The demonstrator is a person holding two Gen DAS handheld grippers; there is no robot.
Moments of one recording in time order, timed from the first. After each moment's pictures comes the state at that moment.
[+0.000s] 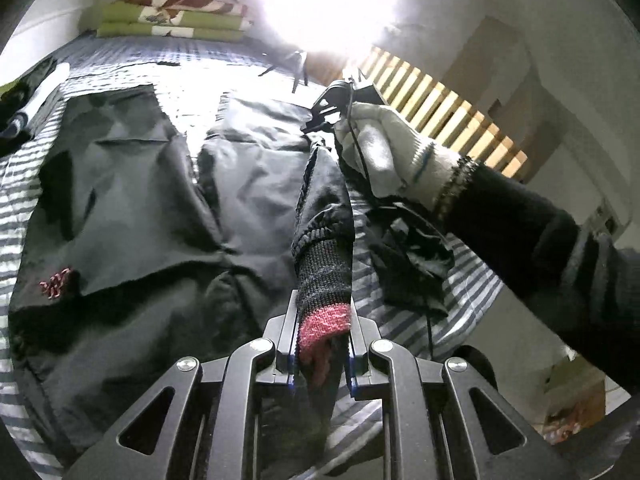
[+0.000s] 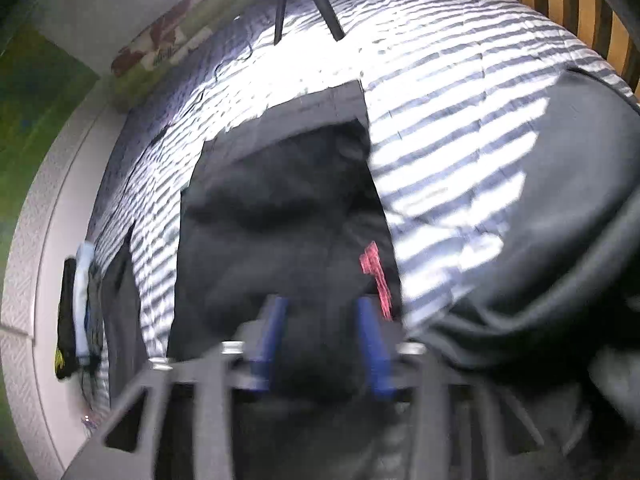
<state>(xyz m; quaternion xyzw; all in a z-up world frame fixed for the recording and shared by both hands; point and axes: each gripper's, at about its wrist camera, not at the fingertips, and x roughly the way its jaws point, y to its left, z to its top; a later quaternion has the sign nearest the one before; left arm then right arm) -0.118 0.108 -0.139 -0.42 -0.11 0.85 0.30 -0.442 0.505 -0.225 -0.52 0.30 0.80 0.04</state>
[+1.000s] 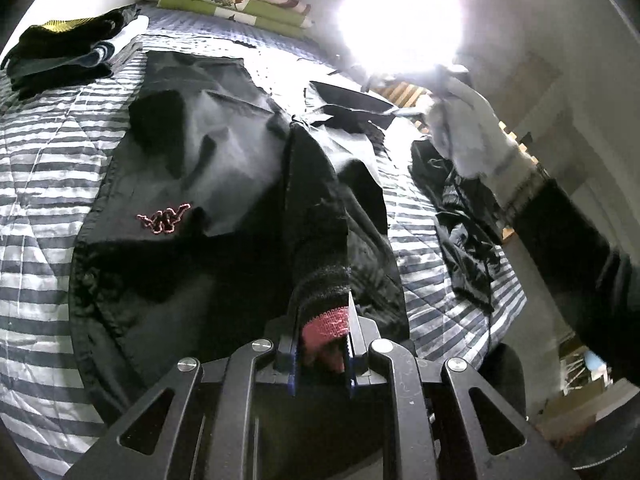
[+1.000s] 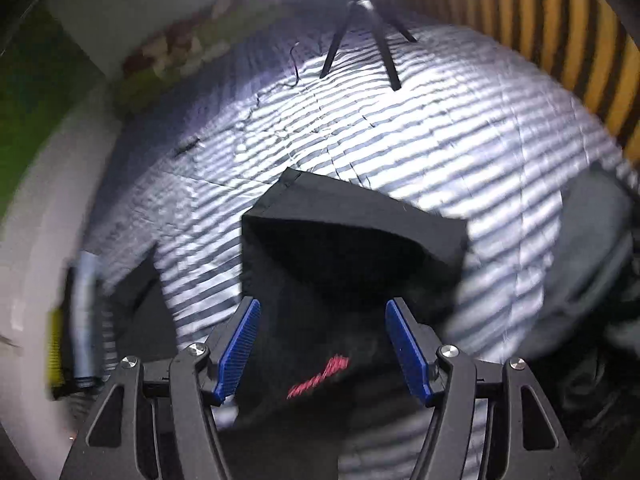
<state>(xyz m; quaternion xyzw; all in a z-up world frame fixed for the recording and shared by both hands) -0.111 0.004 -0.186 -0.44 -0.16 0.85 0.24 -0.425 0.458 -0.157 -0.48 0.28 0.83 0.06</state>
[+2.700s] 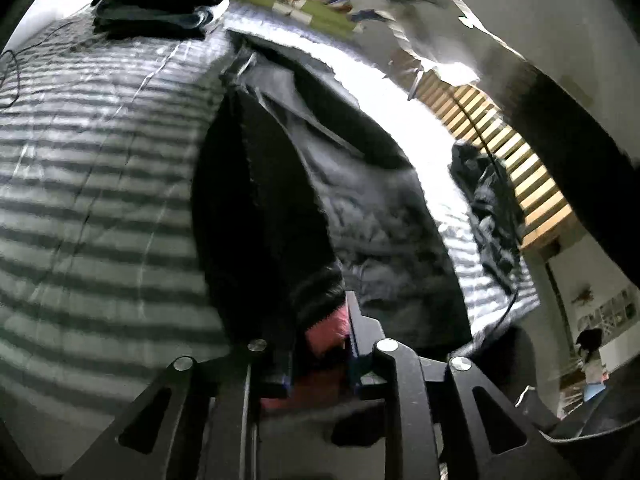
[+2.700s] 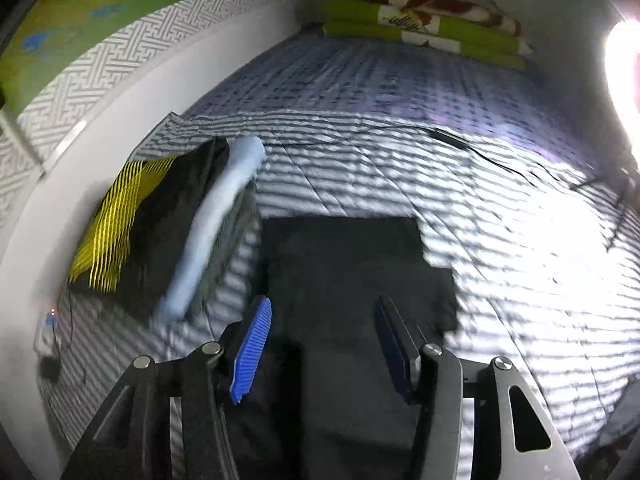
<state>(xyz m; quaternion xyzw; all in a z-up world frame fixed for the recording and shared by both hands) -0.033 -0.070 -0.211 -0.46 -0.20 0.85 0.17 -0.492 0.150 -0.108 -0.50 0.00 0.85 -0.14</state>
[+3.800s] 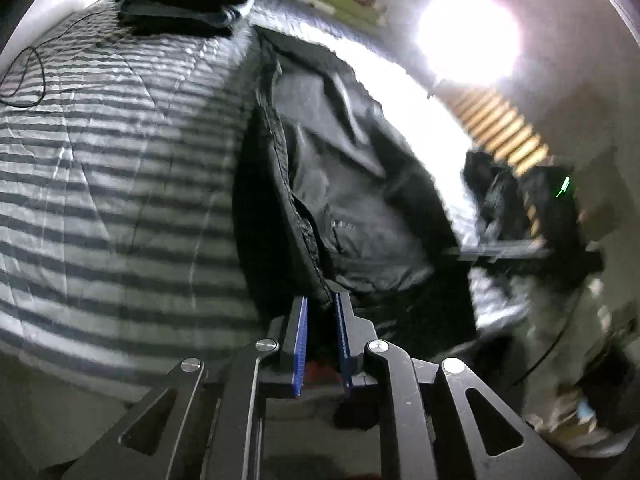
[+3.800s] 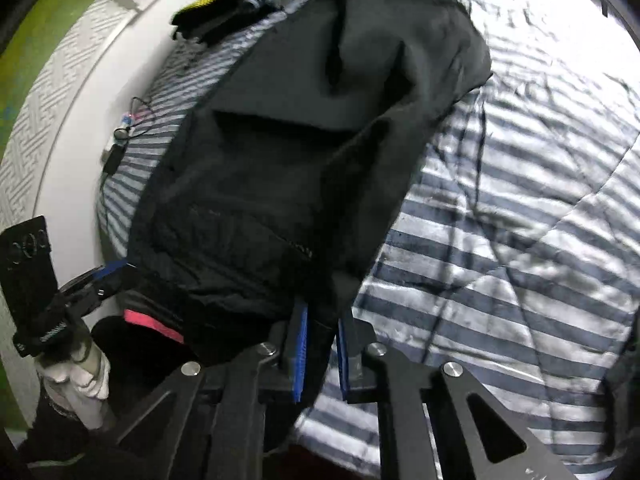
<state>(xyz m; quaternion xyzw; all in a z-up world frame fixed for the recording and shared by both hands) -0.036 -0.090 -0.190 -0.50 -0.19 0.83 0.14 -0.155 0.215 -0.215 -0.63 0.05 0.74 -0.24</state>
